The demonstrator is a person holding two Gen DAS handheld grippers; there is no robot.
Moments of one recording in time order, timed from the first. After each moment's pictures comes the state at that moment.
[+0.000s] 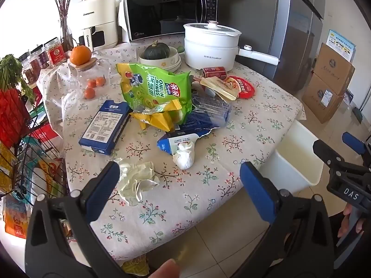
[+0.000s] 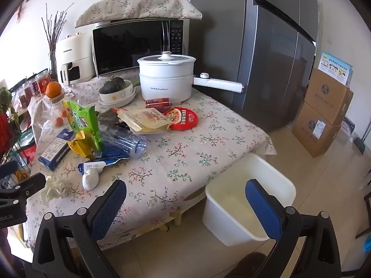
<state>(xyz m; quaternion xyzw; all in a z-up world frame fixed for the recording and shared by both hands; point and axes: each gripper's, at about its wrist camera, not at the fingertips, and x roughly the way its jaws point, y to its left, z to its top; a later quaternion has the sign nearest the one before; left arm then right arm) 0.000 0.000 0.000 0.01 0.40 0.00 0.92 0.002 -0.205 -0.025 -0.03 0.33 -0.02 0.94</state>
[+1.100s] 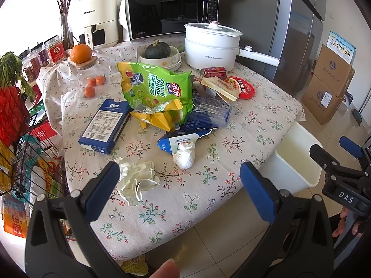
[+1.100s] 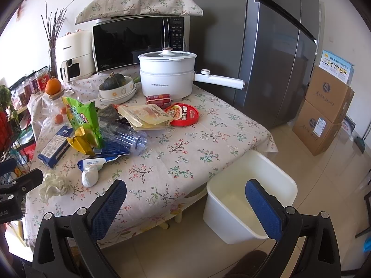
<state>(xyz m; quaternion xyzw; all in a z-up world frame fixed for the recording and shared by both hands) 0.000 0.003 0.000 0.00 0.40 0.00 0.92 0.004 -0.203 -0.030 -0.04 0.34 -0.02 0.94</state>
